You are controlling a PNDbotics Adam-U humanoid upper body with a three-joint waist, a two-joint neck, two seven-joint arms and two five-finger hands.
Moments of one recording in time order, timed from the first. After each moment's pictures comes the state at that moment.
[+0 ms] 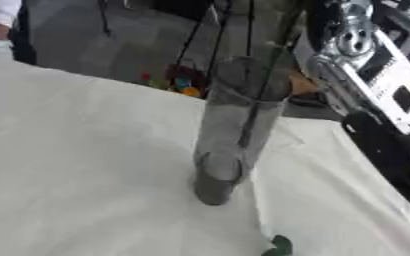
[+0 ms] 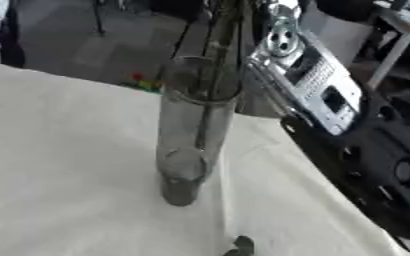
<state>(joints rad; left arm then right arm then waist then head) -0.64 0.41 0.08 -1.99 -0.09 -0.34 0.36 -1.22 -0.79 0.35 -1.69 -0.41 0.32 -0.68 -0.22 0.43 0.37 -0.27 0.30</state>
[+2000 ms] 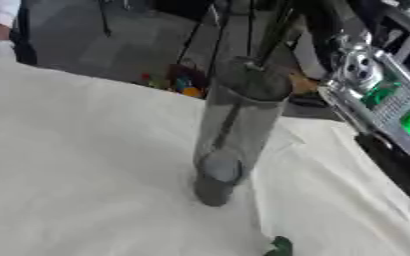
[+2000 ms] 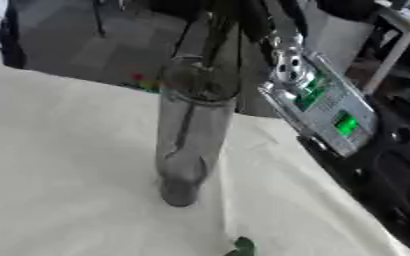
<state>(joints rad) -0.64 0.40 0.09 -1.99 -0.09 -0.34 0.37 -1.14 -0.84 0.36 -1.70 -0.17 0.34 -0.41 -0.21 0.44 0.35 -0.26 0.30</state>
